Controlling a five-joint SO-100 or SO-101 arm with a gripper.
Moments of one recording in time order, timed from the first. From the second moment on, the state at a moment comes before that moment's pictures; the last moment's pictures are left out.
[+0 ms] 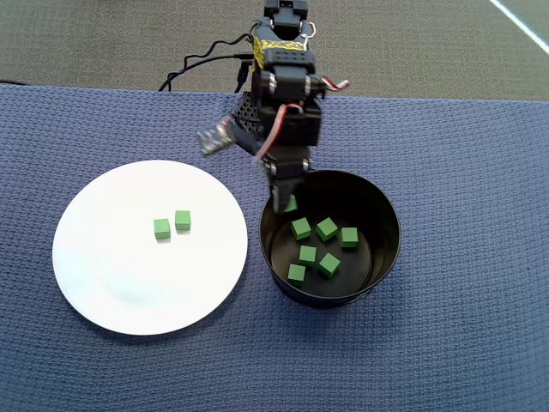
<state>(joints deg) -1.9 107.8 85.7 88.3 -16.9</state>
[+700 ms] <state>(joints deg) 9.8 105.3 87.3 83.7 -28.2</state>
